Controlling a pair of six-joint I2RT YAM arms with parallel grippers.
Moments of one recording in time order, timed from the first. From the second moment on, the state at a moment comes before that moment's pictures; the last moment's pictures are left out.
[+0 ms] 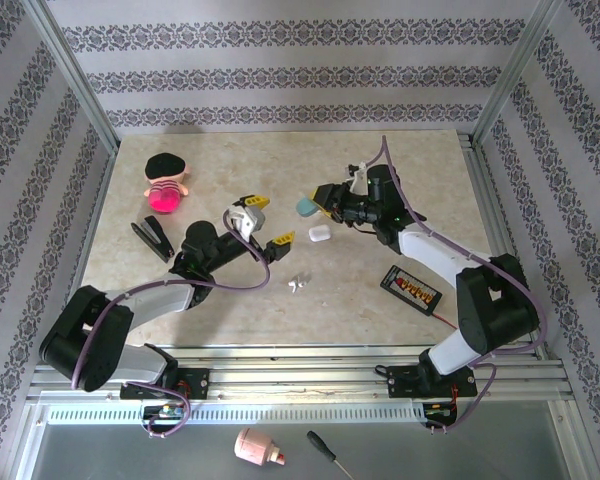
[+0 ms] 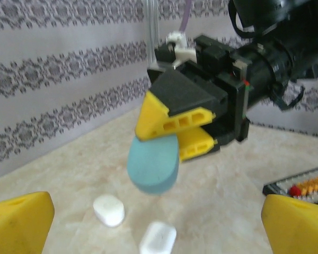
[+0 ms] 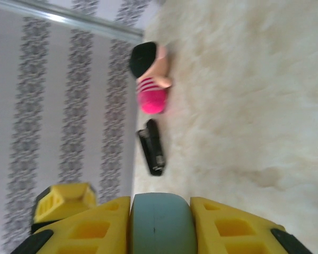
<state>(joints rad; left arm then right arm) -0.46 1.36 0.51 0.83 0.43 0.08 0.35 1.55 0.97 0.14 -0.61 1.00</state>
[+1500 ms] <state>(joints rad) -0.52 1.48 0.72 0.39 0.26 0.05 0.06 1.73 0.99 -0.13 -0.28 0.57</state>
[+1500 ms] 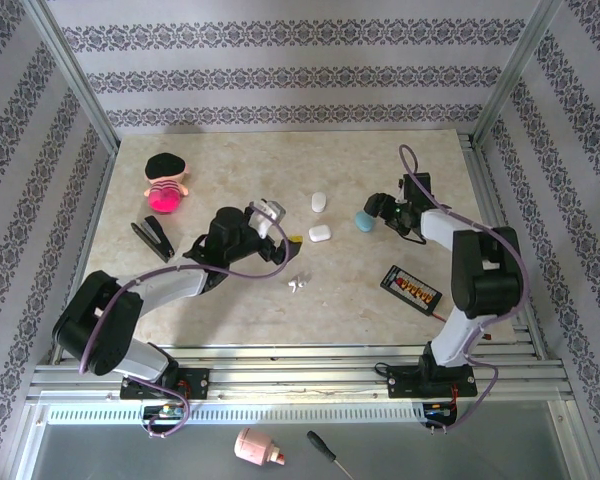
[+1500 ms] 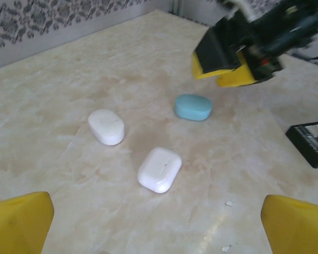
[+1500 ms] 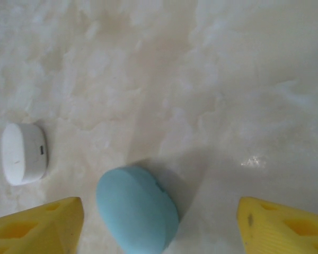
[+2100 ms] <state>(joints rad) -0.55 1.97 1.43 -0.28 0.21 0.19 0.11 1.54 0.84 -0.15 -0.27 0.51</state>
